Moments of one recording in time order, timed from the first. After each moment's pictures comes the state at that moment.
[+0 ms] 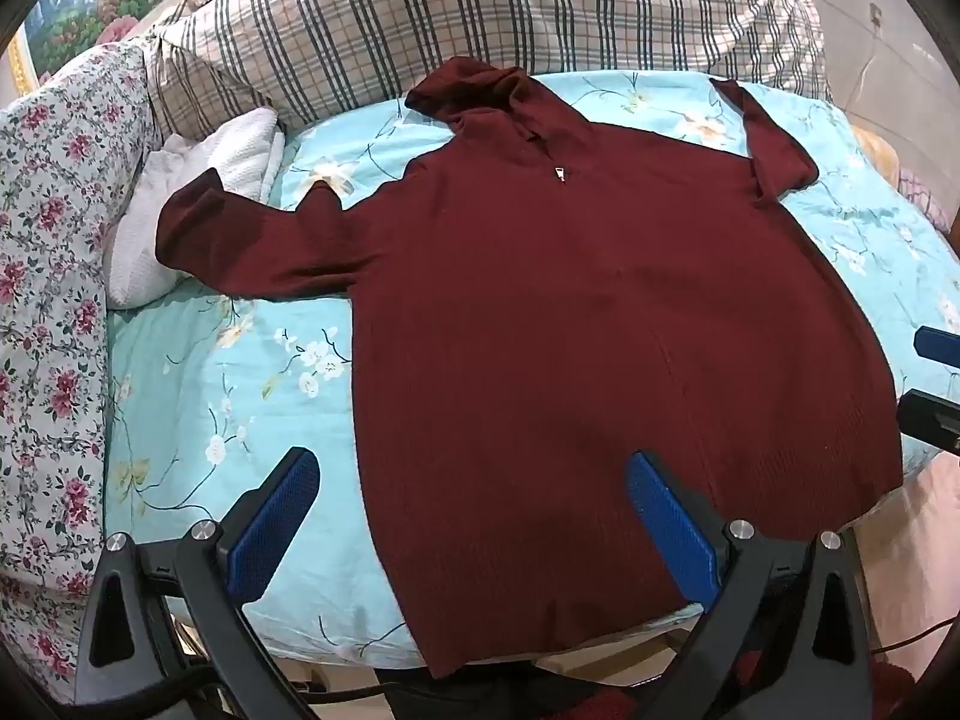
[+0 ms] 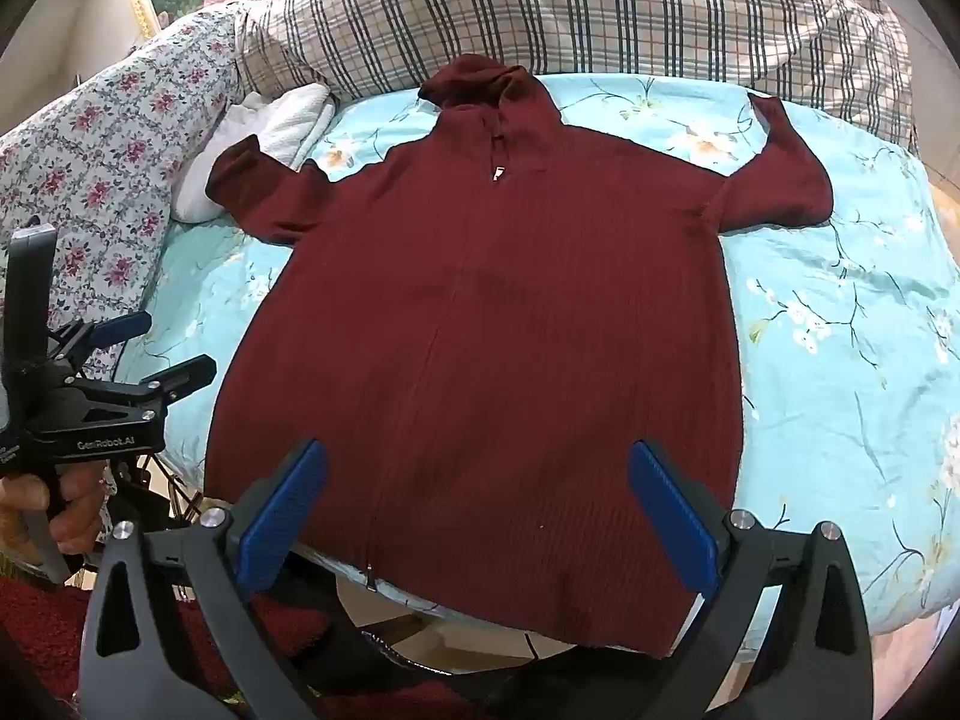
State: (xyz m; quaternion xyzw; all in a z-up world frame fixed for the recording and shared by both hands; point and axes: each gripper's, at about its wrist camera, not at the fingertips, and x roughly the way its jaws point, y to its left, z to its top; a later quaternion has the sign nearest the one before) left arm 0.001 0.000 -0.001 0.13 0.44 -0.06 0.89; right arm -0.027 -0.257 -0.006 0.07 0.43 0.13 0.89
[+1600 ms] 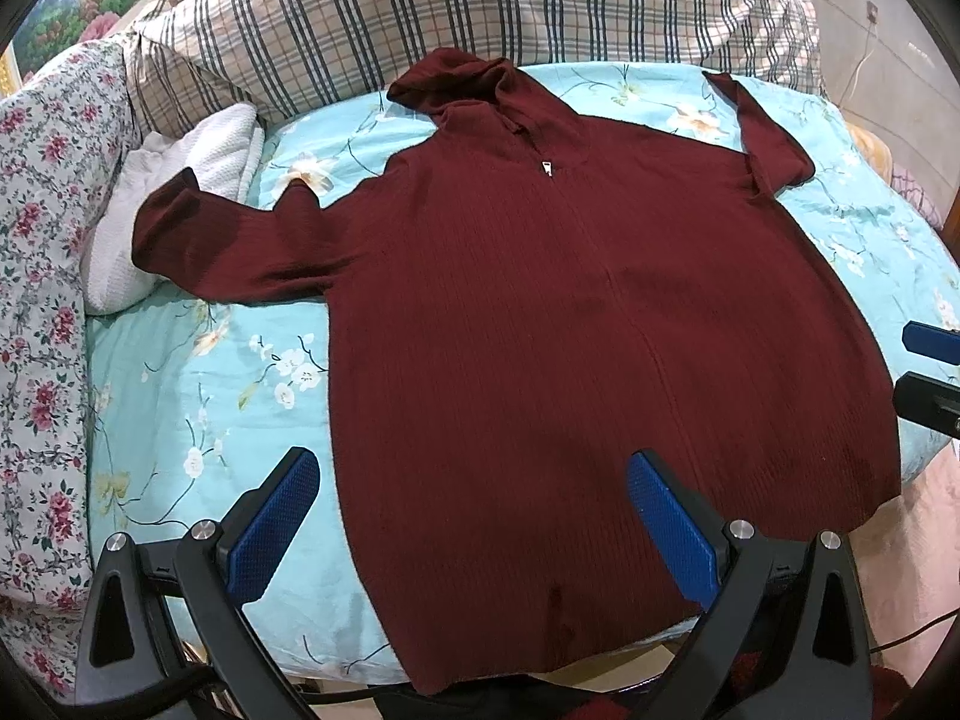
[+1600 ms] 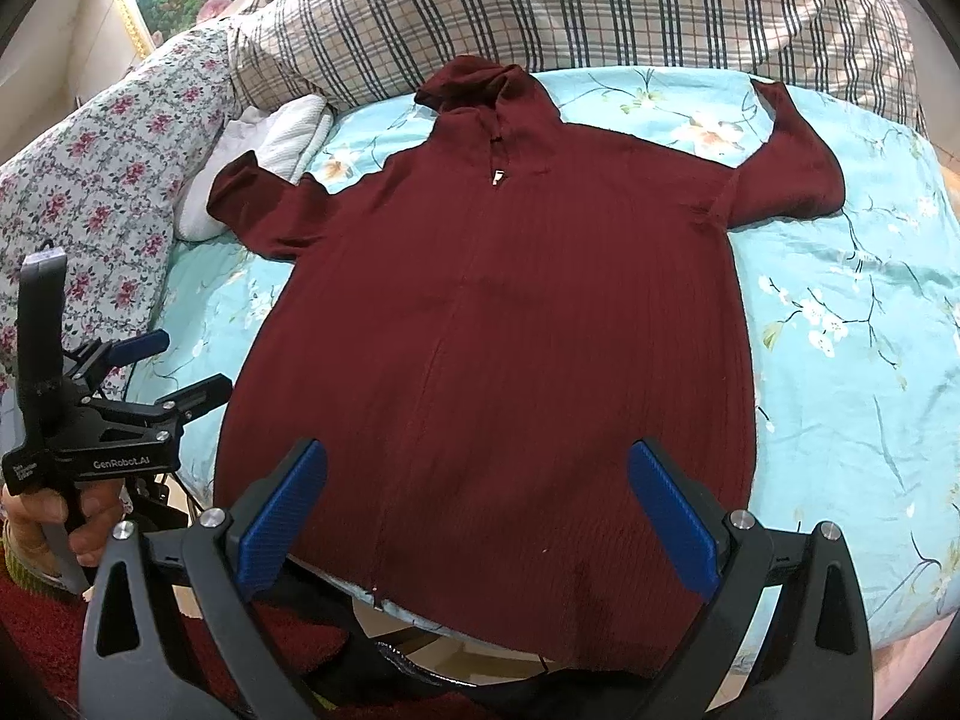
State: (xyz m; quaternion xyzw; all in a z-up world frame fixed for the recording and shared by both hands) left arm 0.021 -0.004 -0.007 0.14 0.45 -0.07 0.88; right arm -0.014 -0.263 -0.011 0.11 0.42 0.14 0.89
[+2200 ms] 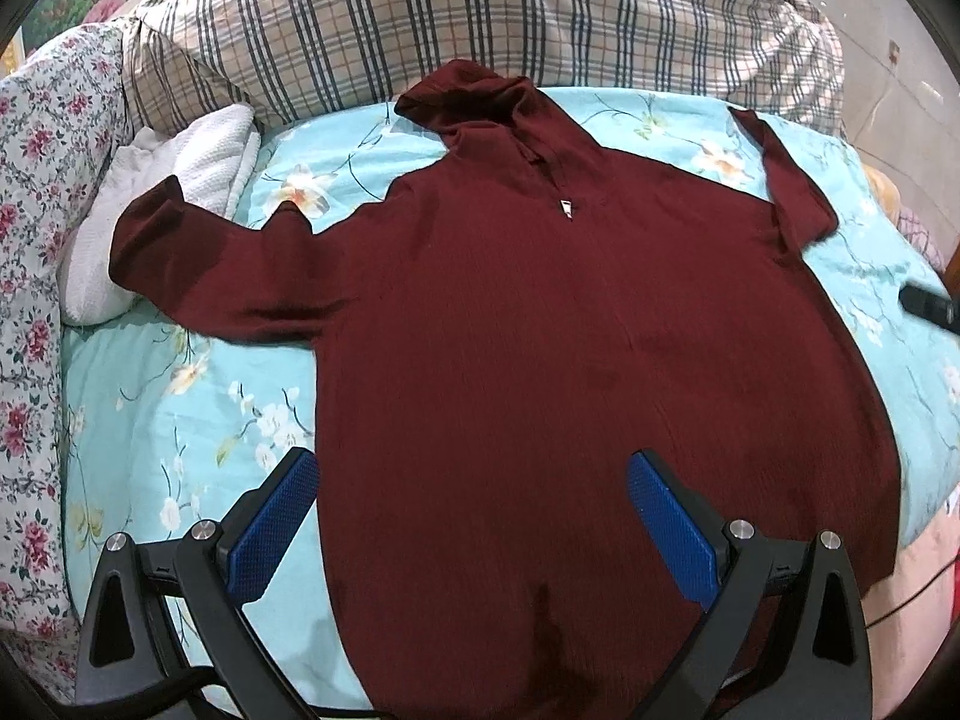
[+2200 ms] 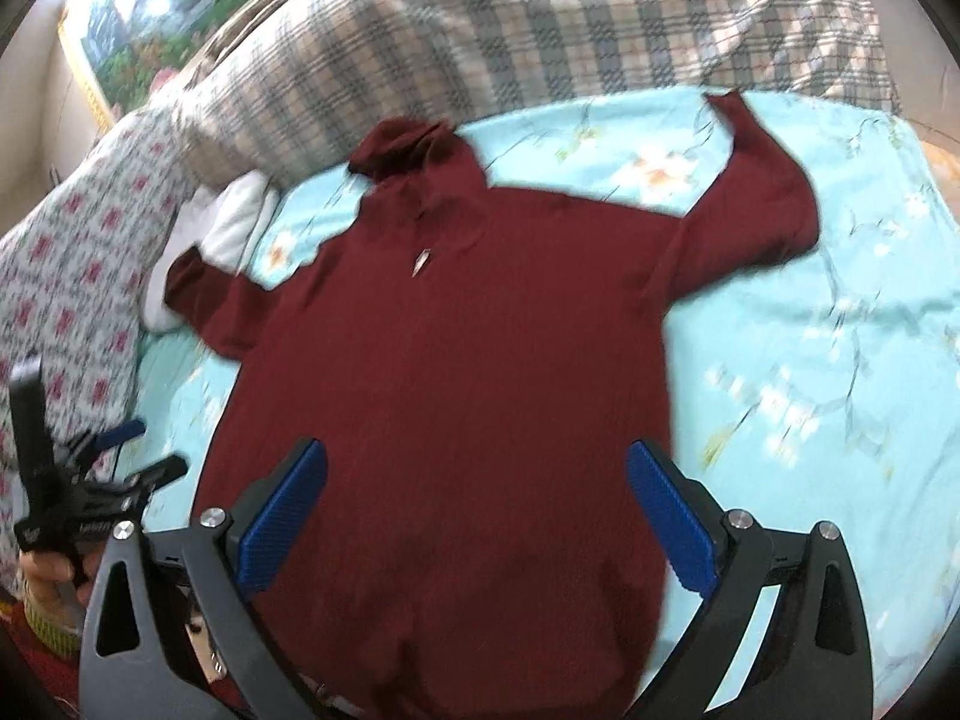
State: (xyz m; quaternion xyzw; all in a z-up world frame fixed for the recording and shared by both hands) left arm 0.082 -0.006 -0.006 0.09 0.44 -0.08 0.89; right arm 0.062 -0.336 -0.004 0.16 0.39 0.10 0.90
